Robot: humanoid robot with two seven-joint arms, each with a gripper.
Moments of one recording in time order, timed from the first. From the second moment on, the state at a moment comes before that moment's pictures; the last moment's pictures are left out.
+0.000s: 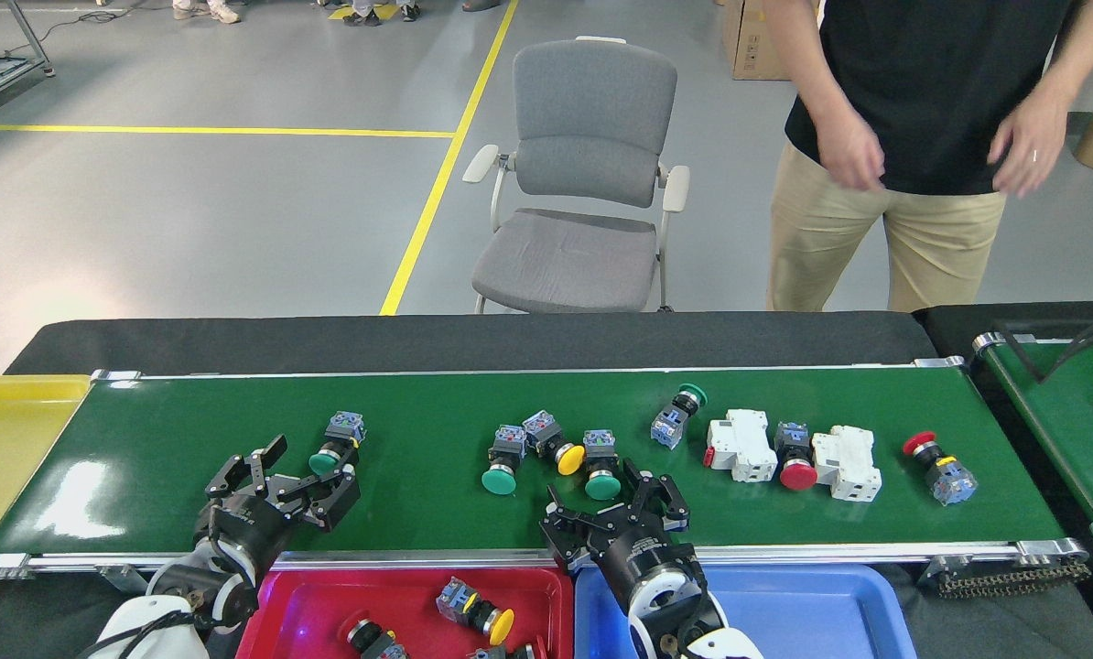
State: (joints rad) left arm -0.43 0.23 -0.16 -0.97 -1.27 -0.23 -0.07; right arm -0.34 0.15 0.44 -1.10 1.41 0.11 0.12
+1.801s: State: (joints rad) left arm 0.34 0.24 0.21 -1.74 -1.30 -0.22 -0.08; right arm 0.26 0.02 0.11 -1.75 1.39 0.11 -0.08
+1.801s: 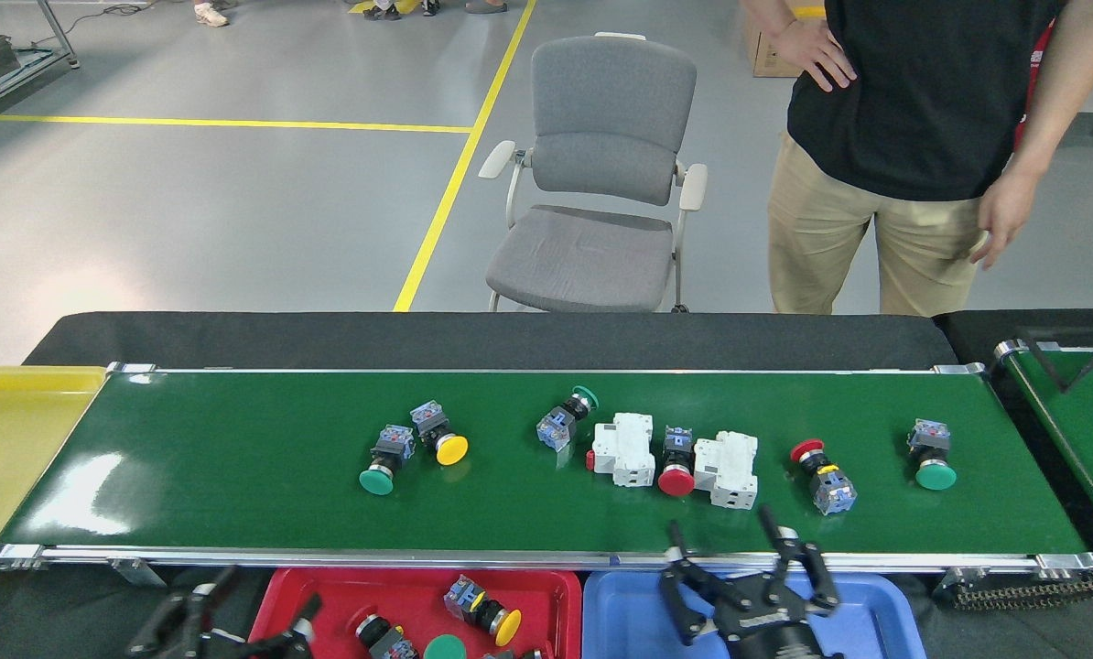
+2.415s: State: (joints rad) left arm 0.12 0.26 0.13 -1.63 -1.30 -0.41 -0.07; right arm 0.07 -0.01 0.17 -1.61 1.34 0.12 -0.03
